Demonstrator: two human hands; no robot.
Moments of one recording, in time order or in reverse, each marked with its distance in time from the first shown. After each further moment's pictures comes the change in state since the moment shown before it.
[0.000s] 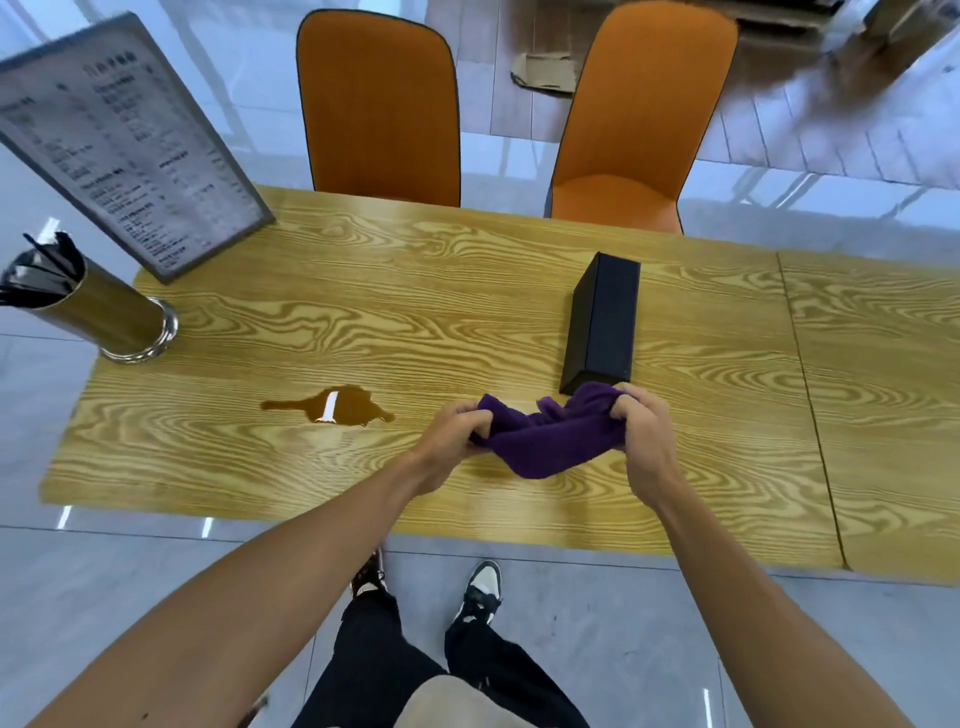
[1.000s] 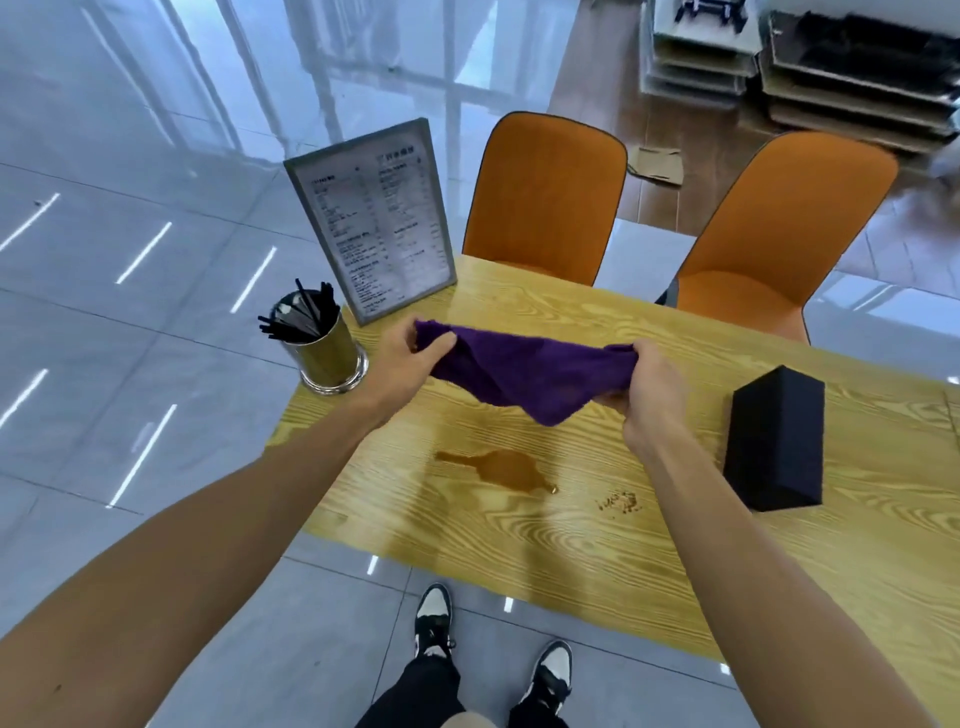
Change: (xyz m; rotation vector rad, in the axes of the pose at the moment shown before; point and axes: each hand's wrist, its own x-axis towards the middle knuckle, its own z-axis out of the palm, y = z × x) left_hand -0.069 0.128 -0.314 0.231 0.509 0.503; right_hand 0.024 -0.129 0.289 0.214 0.166 0.177
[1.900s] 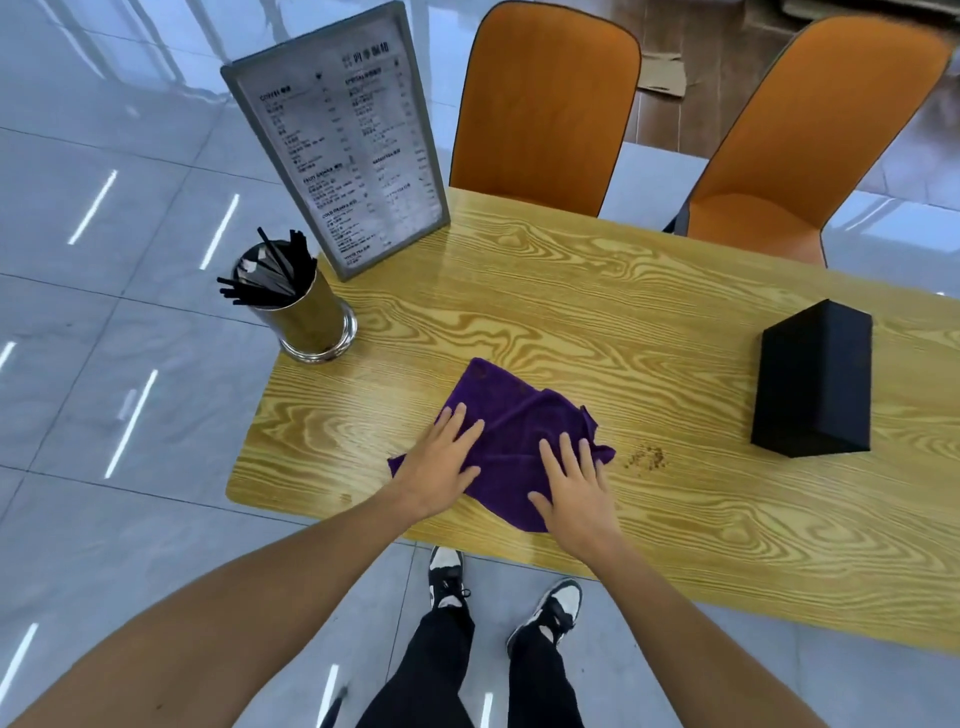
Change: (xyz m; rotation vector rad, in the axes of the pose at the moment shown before) left_hand -0.068 -0.165 0.036 1.037 -0.563 0.123; right_hand -0.014 0.235 -0.037 -1.710 -0.499 -0.454
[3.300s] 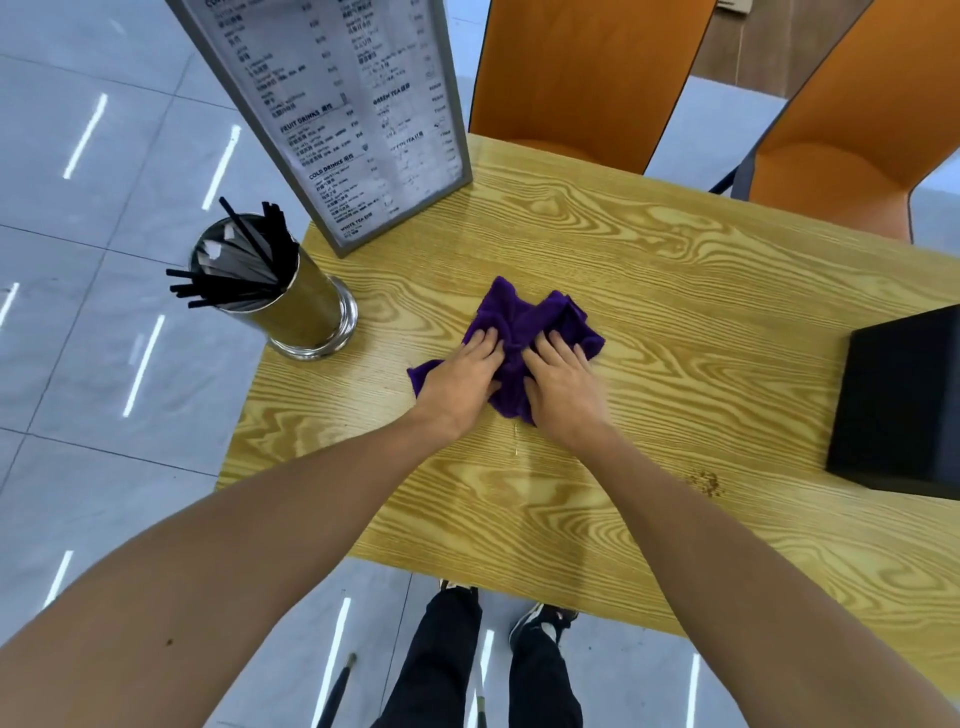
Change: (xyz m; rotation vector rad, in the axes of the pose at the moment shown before) left_hand 0.117 -0.033 -0.041 0.016 0.126 0.024; right_hand 0.160 -0.034 -0.056 0.084 0.232 -0.222
